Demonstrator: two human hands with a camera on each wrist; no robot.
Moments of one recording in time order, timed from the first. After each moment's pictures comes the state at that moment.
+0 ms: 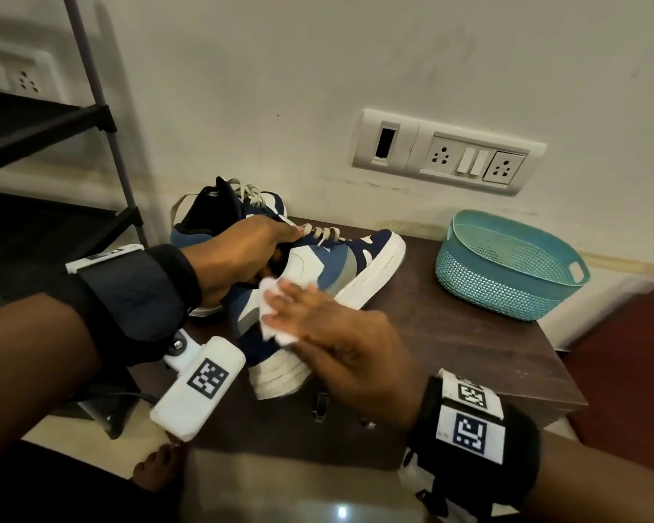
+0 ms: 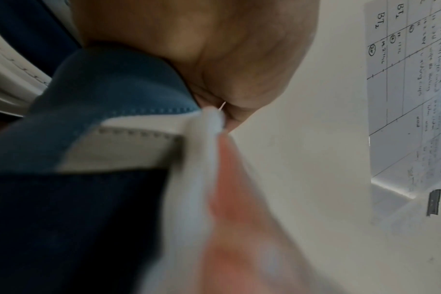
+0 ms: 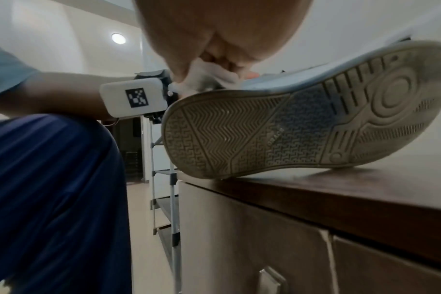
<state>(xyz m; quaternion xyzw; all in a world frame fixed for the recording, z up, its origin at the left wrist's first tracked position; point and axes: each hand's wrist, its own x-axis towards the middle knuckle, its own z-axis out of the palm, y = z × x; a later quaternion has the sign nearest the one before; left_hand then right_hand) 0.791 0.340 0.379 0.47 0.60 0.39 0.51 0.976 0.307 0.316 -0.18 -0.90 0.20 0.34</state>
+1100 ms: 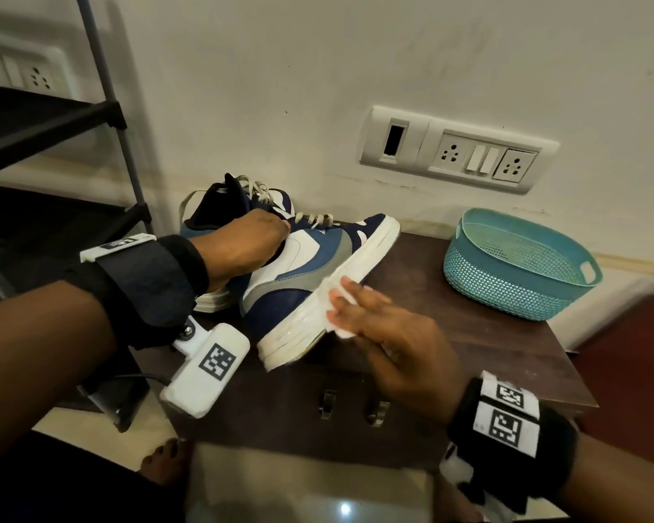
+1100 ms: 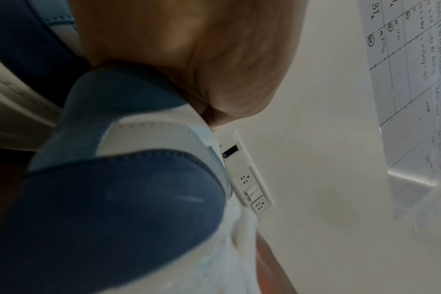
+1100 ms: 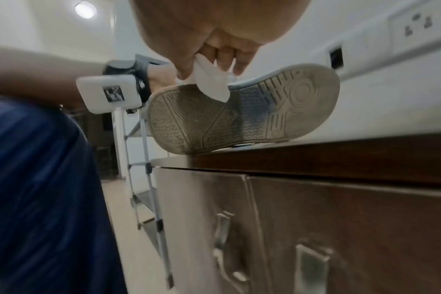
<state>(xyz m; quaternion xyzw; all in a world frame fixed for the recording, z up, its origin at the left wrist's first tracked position) 0.773 0.357 0.367 0.59 0.66 0.32 0.34 1.022 0.327 0.300 -0.25 -0.91 0.10 0.31</state>
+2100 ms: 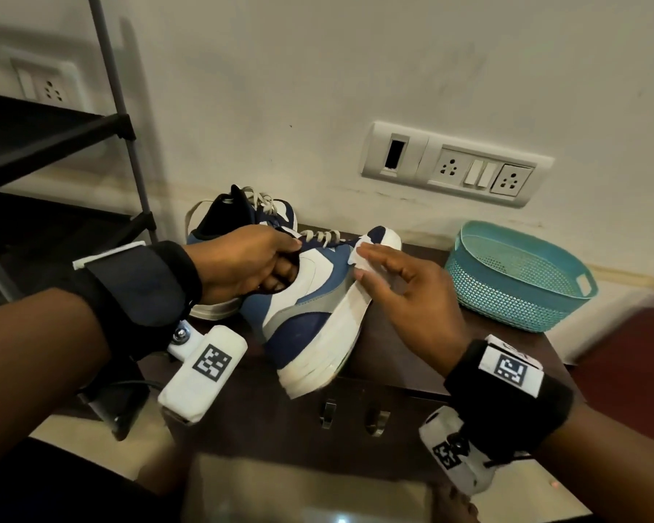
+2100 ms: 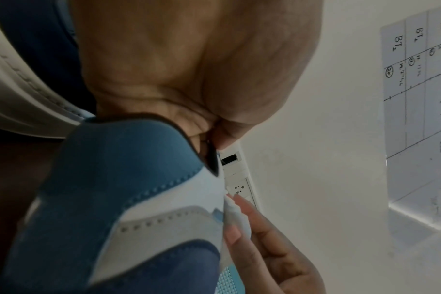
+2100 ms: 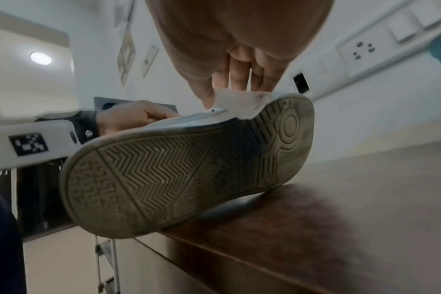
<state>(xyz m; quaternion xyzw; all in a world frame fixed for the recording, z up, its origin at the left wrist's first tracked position) 0.770 0.344 0.374 0.50 0.56 0.33 0.57 1.002 0.362 0.331 -0.43 -0.77 0.22 0.42</state>
